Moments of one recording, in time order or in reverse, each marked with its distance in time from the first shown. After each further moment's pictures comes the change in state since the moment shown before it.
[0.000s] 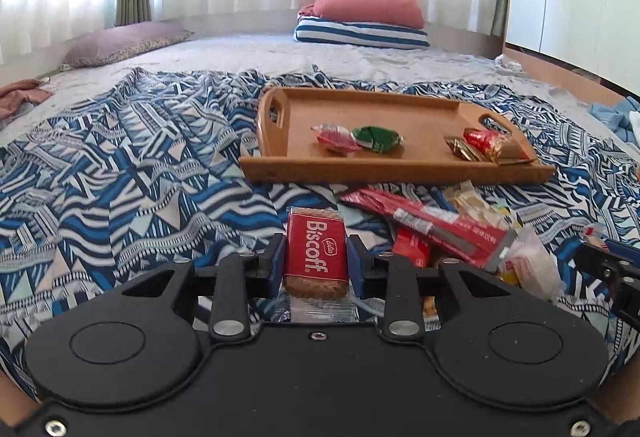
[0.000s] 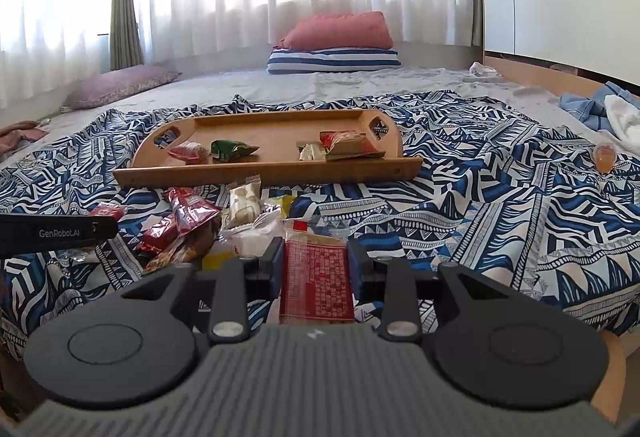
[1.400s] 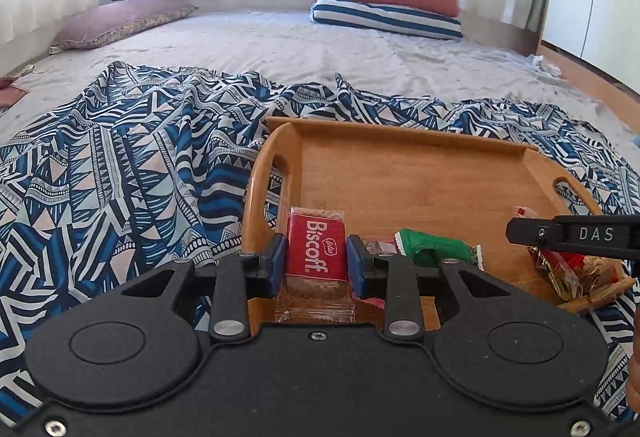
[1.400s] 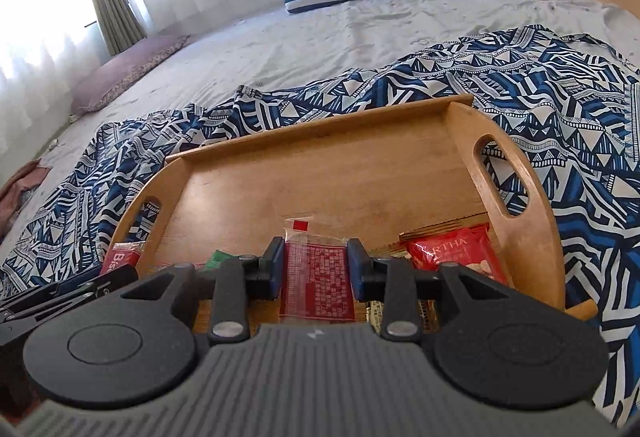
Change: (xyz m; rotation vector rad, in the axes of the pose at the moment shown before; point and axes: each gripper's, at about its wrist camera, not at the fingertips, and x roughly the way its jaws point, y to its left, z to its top) left arm 0.165 0.016 0.118 -0.054 0.101 0.030; right arm 0.228 0.011 0.131 0.151 0.294 0.174
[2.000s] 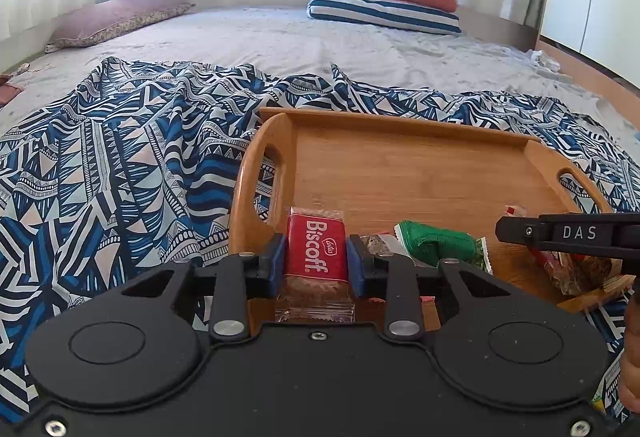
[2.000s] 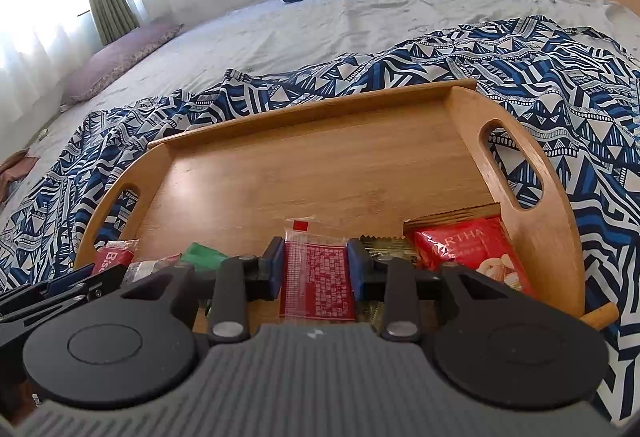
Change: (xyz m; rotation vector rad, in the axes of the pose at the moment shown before) left arm 0.012 -0.002 -0.007 0.006 0.003 -0.007; right arm 0.021 -0.002 -0.005 -0.010 0.015 -0.013
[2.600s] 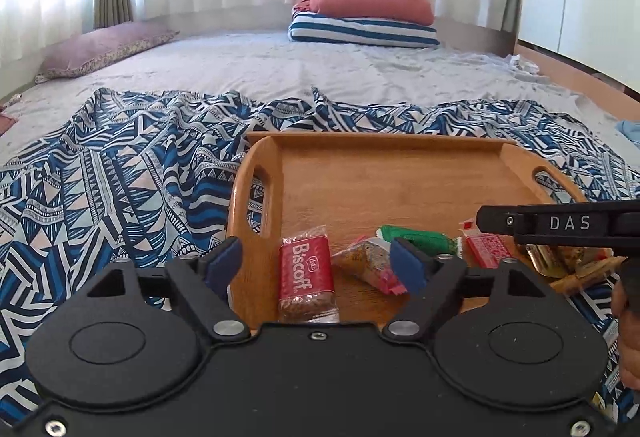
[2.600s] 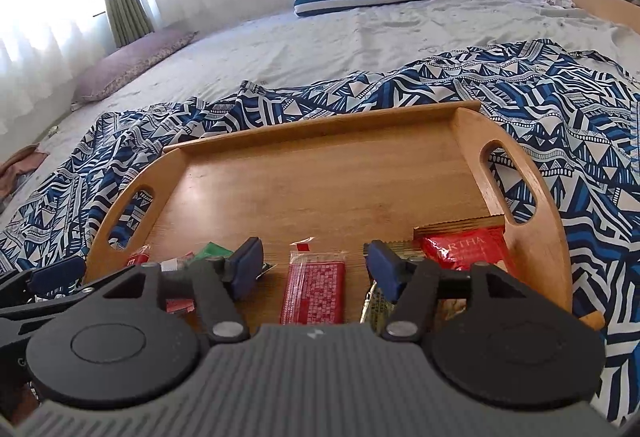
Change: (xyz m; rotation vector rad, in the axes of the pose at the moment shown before) left arm -0.033 -0.006 -0.005 0.069 -0.072 -0.037; right arm -0.024 0.003 -0.004 -0.053 -0.058 0.019
